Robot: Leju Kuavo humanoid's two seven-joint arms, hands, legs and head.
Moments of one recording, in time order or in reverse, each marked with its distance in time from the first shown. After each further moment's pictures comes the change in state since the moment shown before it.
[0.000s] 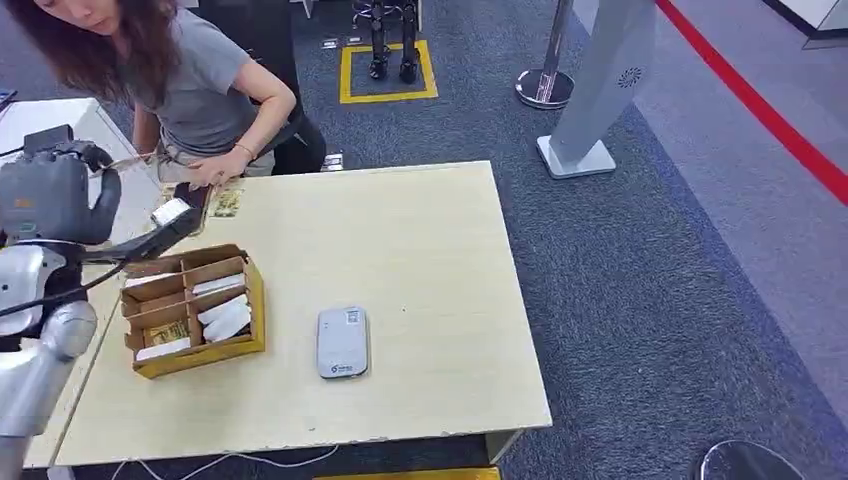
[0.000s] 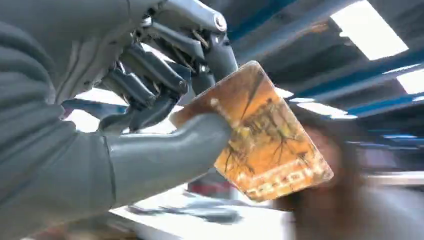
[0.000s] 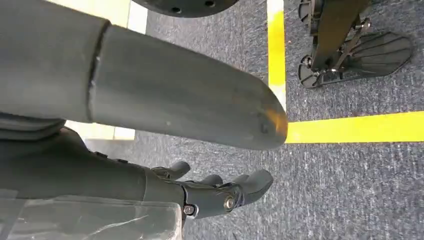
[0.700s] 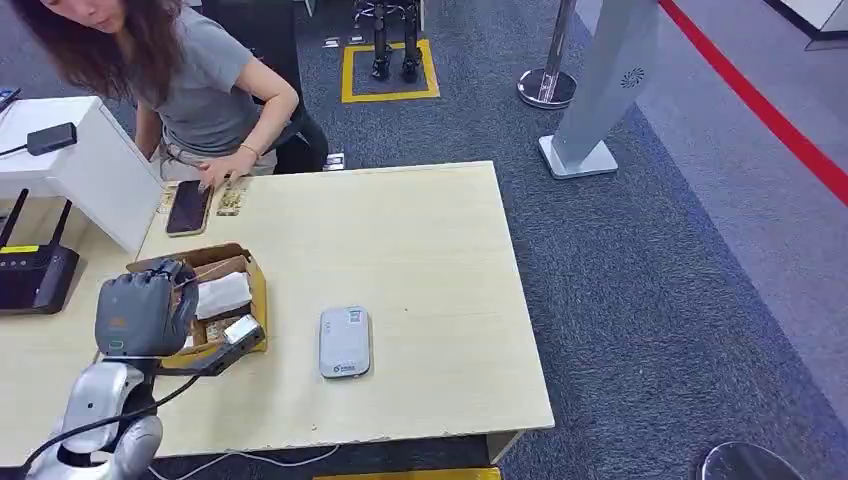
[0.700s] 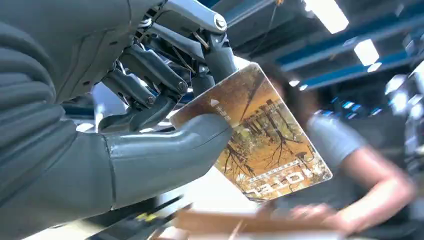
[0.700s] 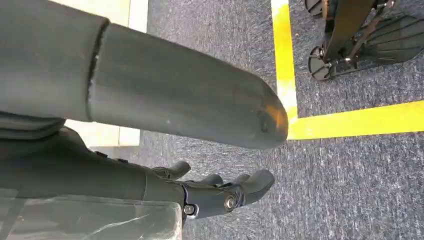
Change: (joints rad) left arm 0.428 -0.145 0.009 -0.301 -0.063 0.015 -0.074; right arm 0.066 -0.011 -0.014 -0.002 -0.049 -0.014 -0.052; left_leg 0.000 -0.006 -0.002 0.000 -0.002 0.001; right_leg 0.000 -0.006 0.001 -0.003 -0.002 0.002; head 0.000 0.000
